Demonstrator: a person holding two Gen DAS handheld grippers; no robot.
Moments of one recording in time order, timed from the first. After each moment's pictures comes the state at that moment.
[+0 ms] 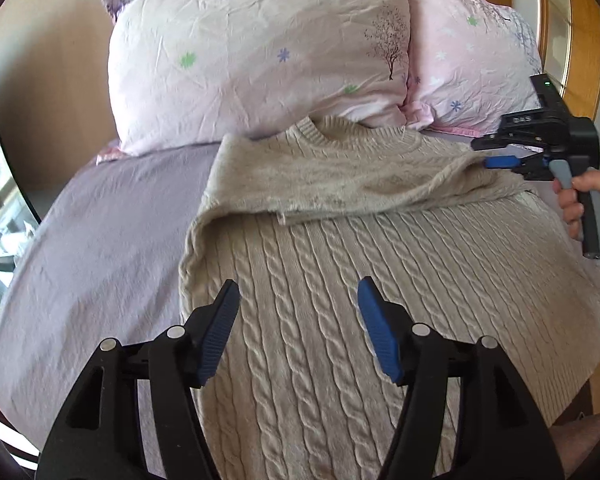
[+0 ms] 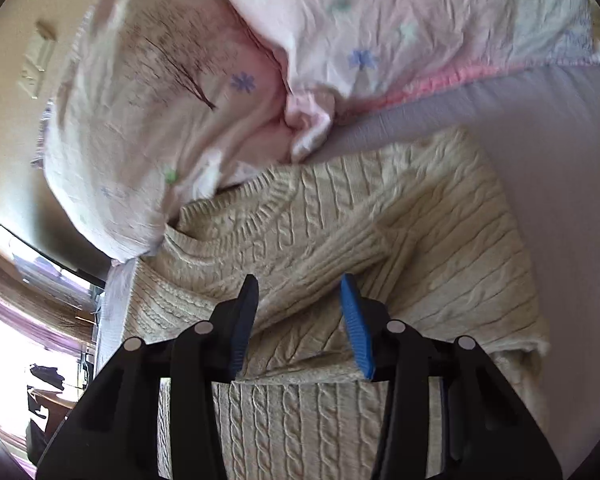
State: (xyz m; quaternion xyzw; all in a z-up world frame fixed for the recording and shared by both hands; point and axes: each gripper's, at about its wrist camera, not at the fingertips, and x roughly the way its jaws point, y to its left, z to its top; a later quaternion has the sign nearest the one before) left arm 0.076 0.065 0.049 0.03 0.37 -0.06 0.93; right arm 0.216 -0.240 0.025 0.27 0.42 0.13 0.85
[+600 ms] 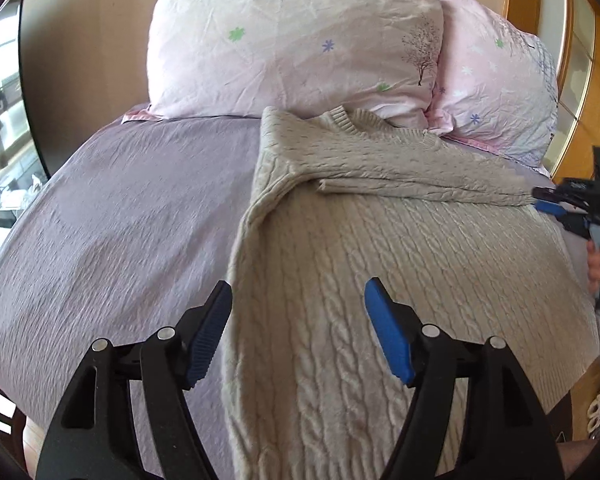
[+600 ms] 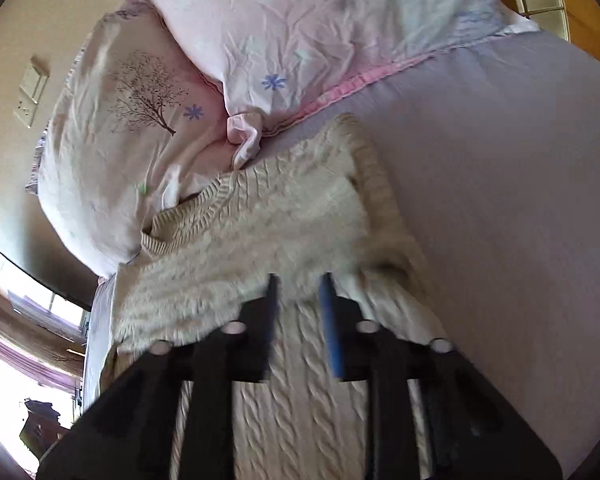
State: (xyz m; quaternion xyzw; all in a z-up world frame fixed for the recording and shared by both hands) left arm 0.046 0.102 0.036 -0.03 0.37 -0.03 0.93; right arm 0.110 -0.308 0.014 0.28 0.34 0.08 0.89
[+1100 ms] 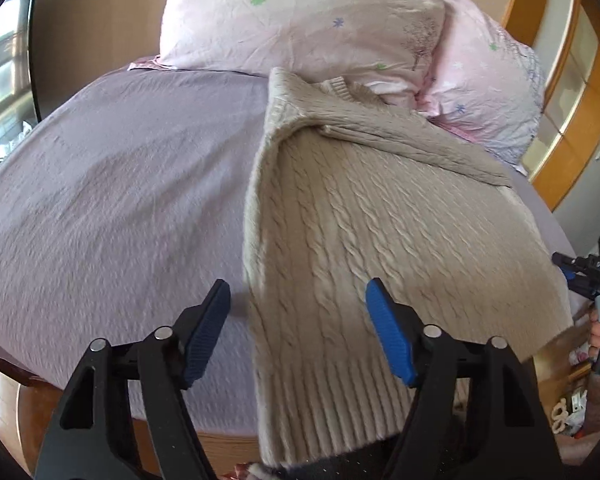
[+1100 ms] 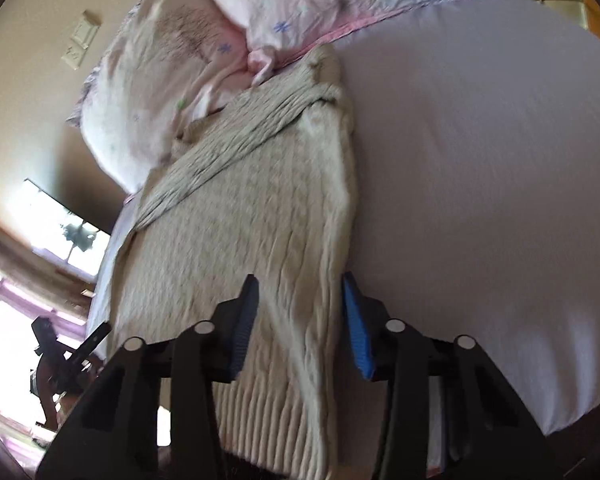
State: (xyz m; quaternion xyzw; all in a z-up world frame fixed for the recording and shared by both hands) left arm -0.004 0.127 0.013 -0.10 0.40 -0.08 0.91; right arm -0.016 -0.326 -0.029 0.27 0.41 0.19 0.85
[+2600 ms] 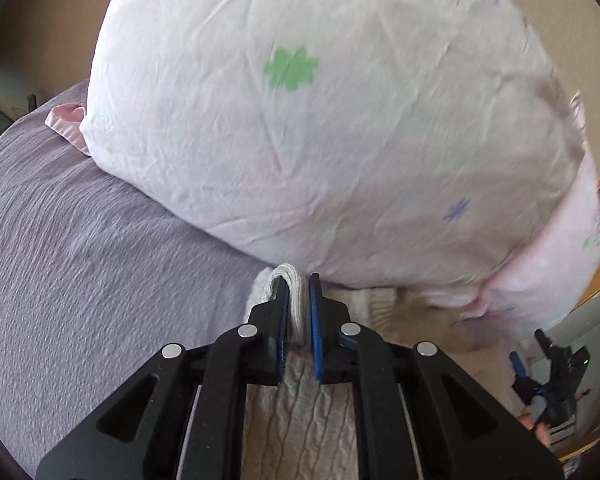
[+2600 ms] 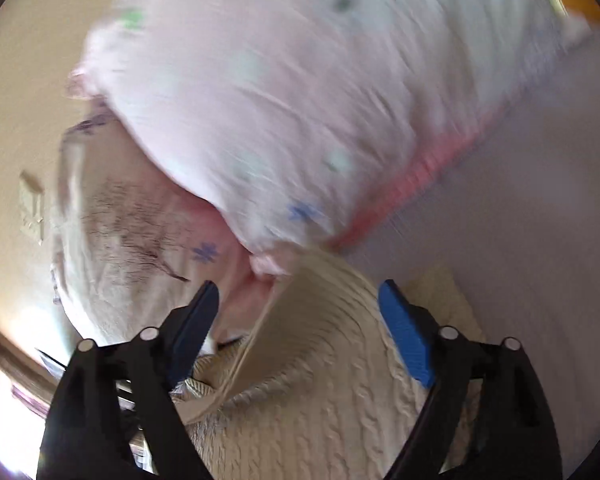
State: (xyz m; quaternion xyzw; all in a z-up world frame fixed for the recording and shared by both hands) left arm 0.300 0.169 0.068 -0.26 0.38 -0.04 0.89; right arm 0.236 -0.326 0.063 0.39 0.24 0.13 0.88
